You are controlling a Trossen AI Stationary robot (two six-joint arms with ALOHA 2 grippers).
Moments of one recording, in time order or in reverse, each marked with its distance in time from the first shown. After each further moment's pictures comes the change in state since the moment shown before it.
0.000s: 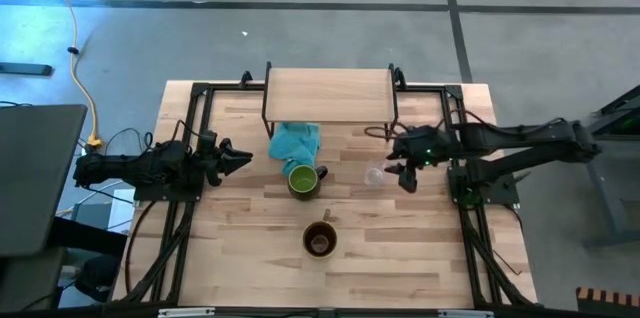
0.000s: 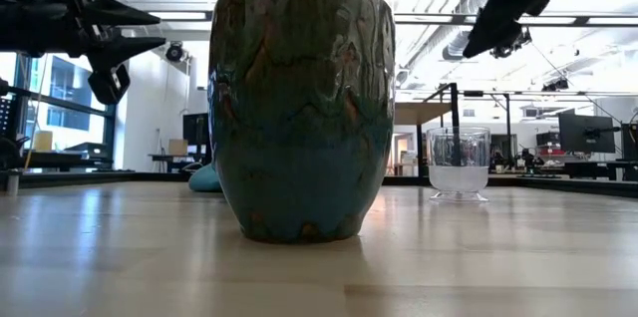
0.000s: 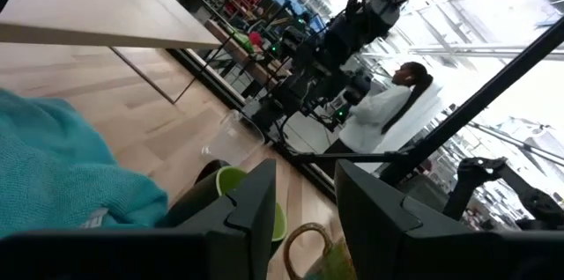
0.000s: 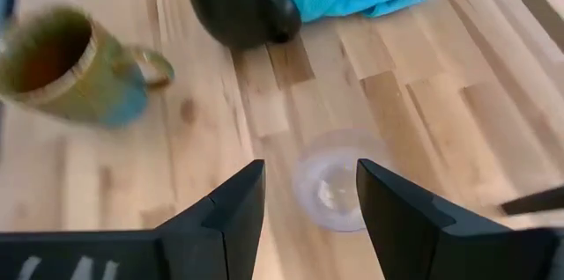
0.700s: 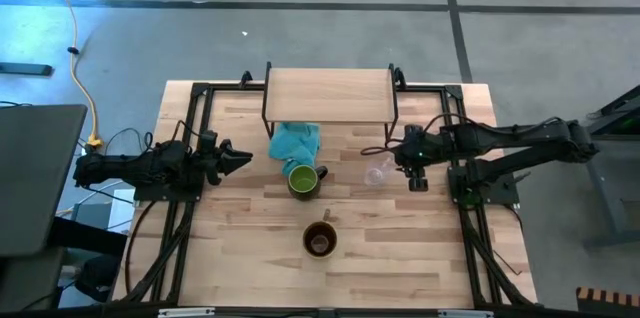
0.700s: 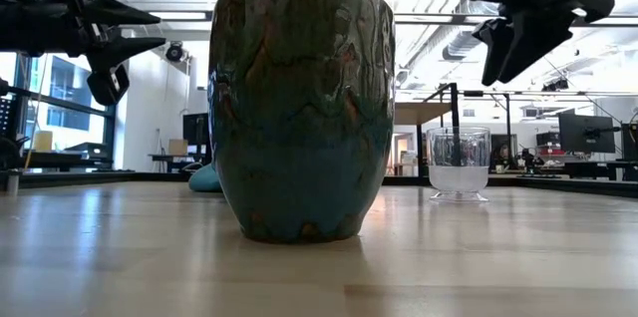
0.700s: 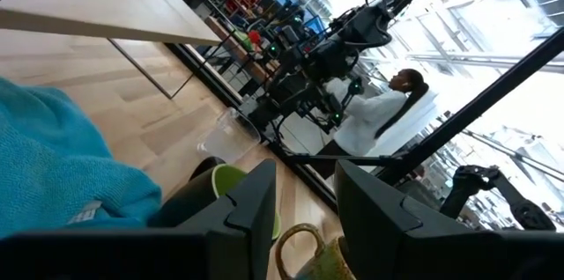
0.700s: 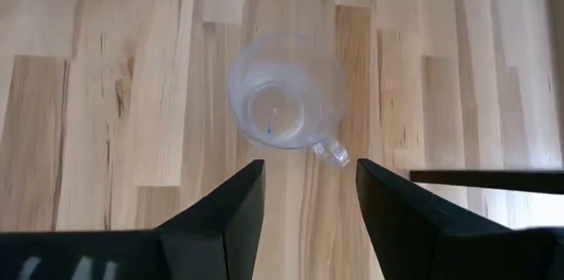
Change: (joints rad) left arm 0.000 0.000 0.000 0.000 0.000 -0.045; right arm -0.027 0.037 0.000 -0.183 0.072 -0.348
